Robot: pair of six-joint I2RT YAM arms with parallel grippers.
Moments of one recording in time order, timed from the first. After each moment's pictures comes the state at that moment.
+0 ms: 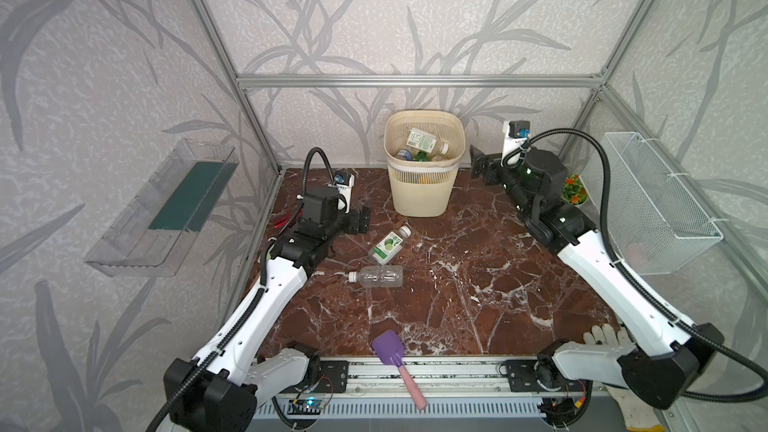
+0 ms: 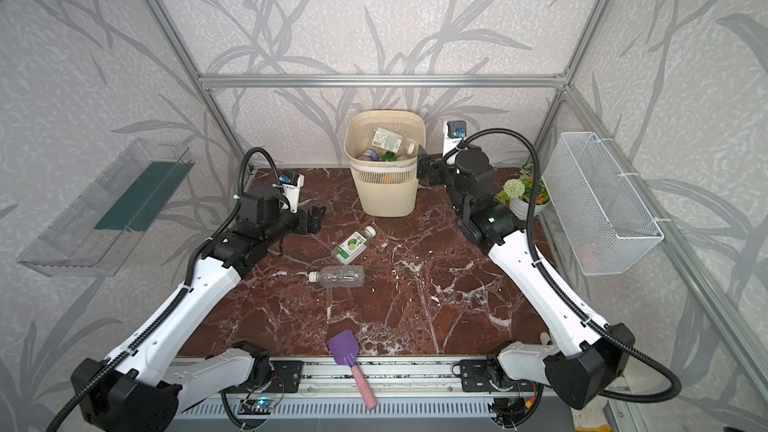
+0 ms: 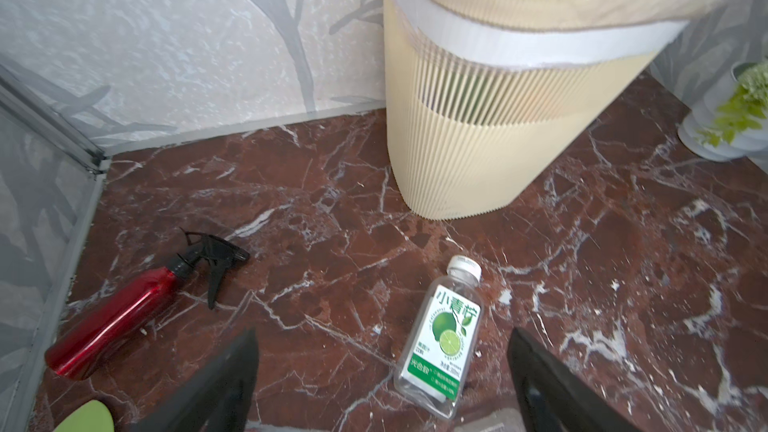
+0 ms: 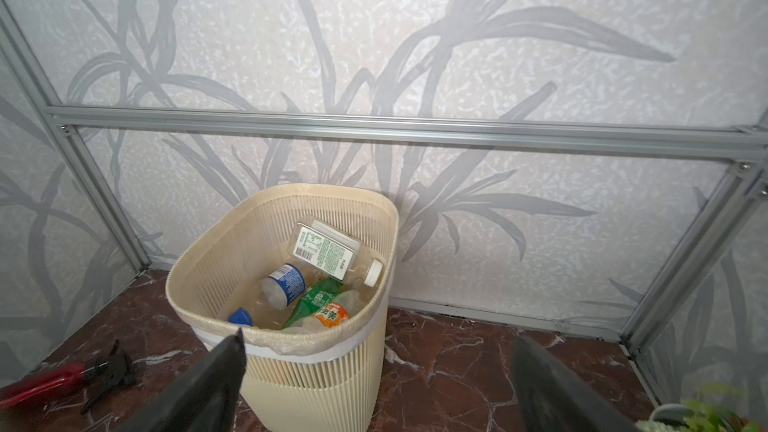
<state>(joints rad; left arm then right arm) -0.32 1.12 1.05 -0.48 0.00 -0.05 0.47 1.26 1.31 -0.13 0.29 0.07</state>
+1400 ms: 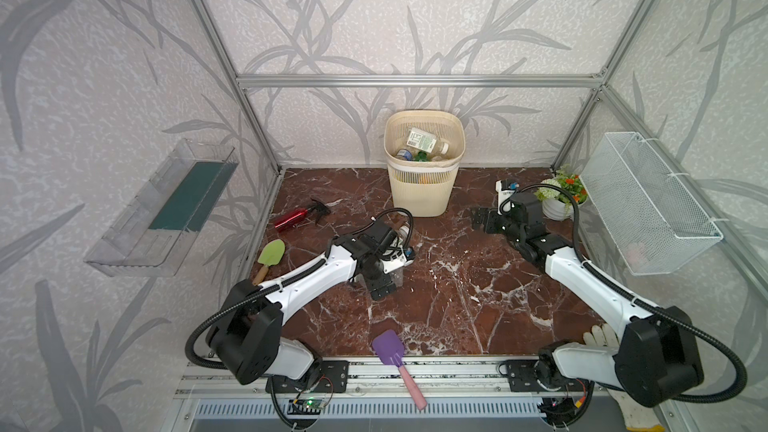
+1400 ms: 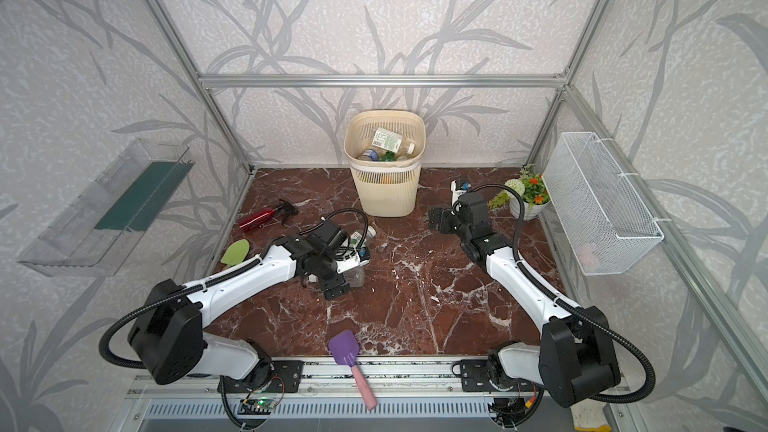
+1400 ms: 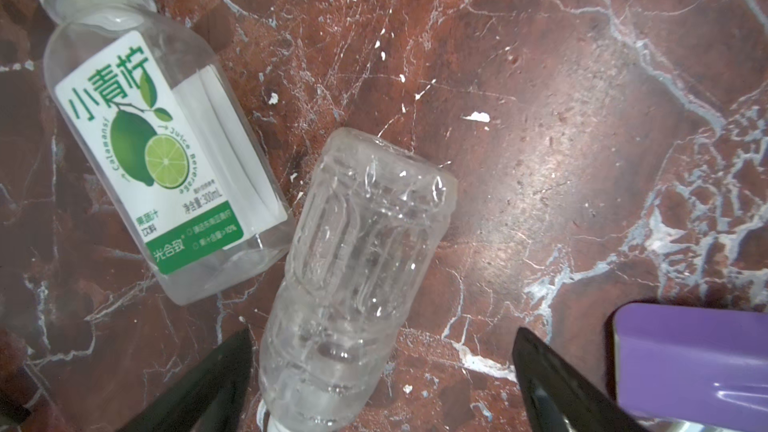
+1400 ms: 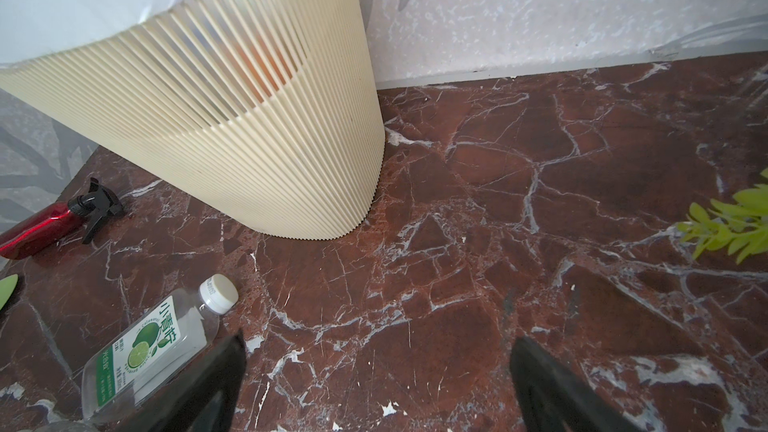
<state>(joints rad) -0.64 1.46 0.96 -0.78 0.03 0.56 0.30 1.29 0.87 -0.09 -0.02 0.29</state>
